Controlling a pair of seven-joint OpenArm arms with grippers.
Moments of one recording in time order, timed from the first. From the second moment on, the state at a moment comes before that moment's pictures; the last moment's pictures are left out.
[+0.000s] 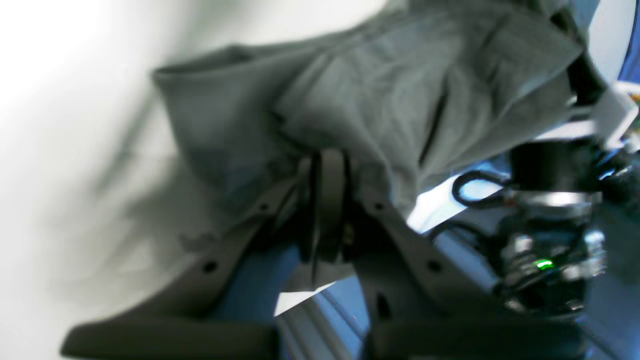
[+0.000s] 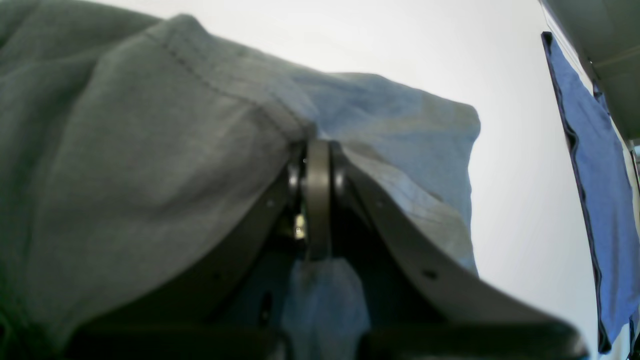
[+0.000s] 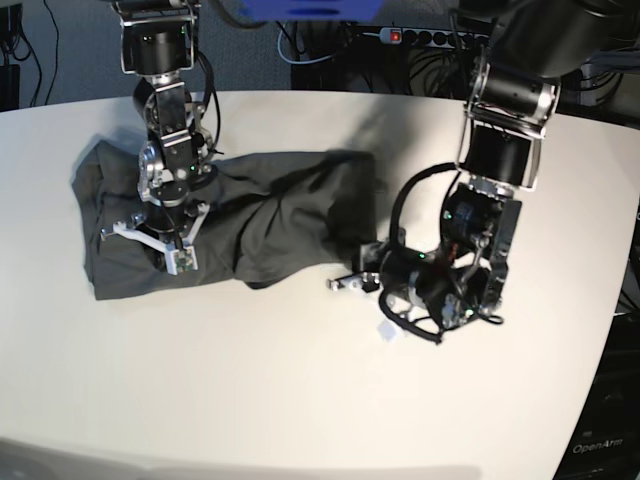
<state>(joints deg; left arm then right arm) -23.2 -6.7 13.1 72.7 -46.2 10.6 80.6 -2.2 1.4 2.5 65.2 -34.3 -6.8 -13.7</state>
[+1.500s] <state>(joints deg) -21.8 4.6 16.4 64.2 -34.2 12.7 73.0 -2.2 2.4 2.2 65.2 -34.0 -5.9 -13.3</state>
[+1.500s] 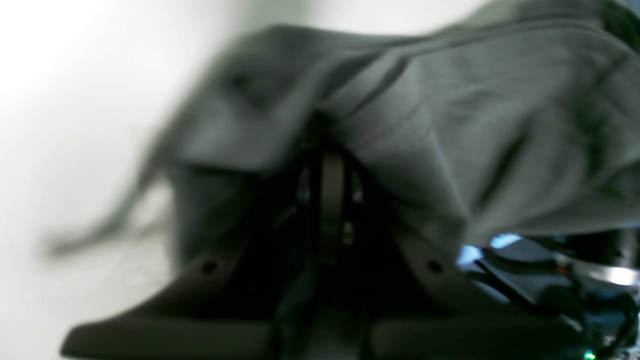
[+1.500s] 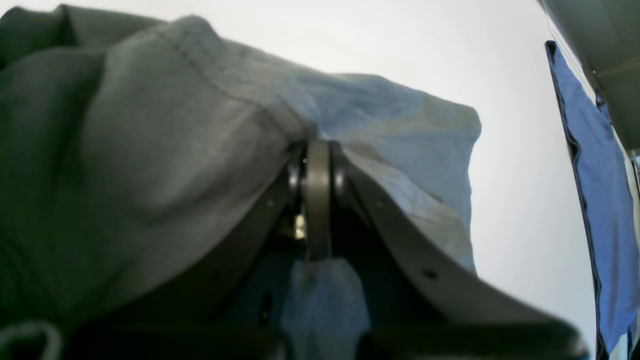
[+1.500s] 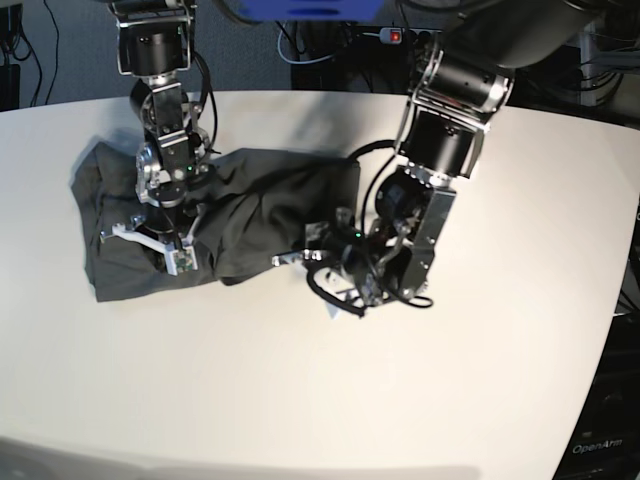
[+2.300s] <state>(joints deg) -22.0 6.2 16.2 72.5 -56.3 12.6 73.0 -2.2 2.4 2.2 65.2 -34.0 -5.9 -12.9</state>
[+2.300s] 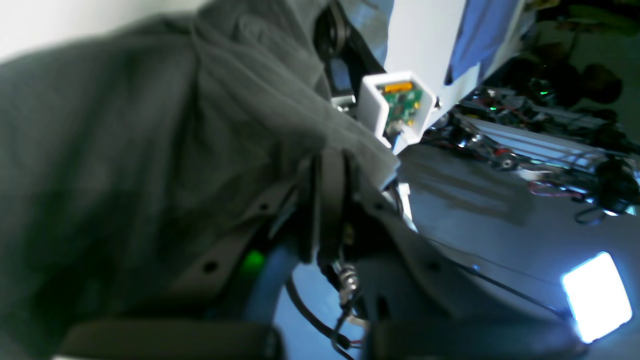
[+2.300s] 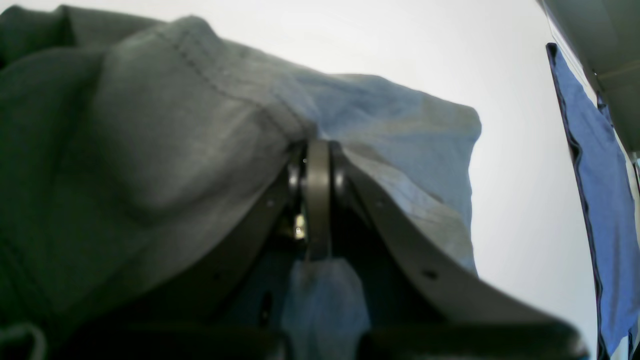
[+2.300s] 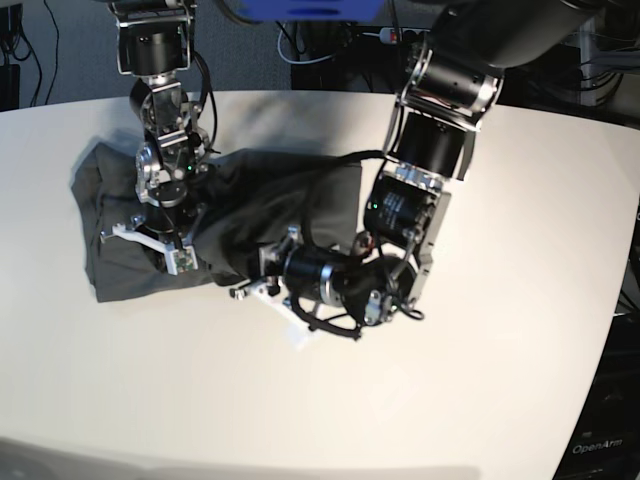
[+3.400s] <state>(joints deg) -21.2 -3.1 19.3 67.8 -61.2 12.6 67.4 -2.3 3.8 1.9 65.2 -33.4 -4.8 -12.0</state>
